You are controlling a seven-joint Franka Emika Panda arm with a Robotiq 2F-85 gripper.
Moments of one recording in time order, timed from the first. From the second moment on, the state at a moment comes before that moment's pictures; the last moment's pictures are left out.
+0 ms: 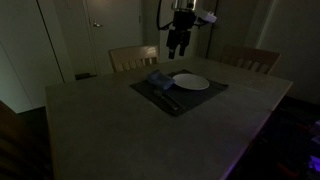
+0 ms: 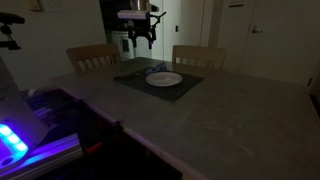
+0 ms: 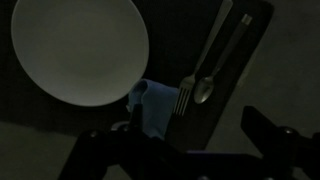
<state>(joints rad) 0.10 0.22 0.07 -2.16 0.06 2.46 -0.19</state>
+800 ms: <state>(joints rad) 0.02 0.54 0.07 -1.86 0.04 2.56 -0.22</state>
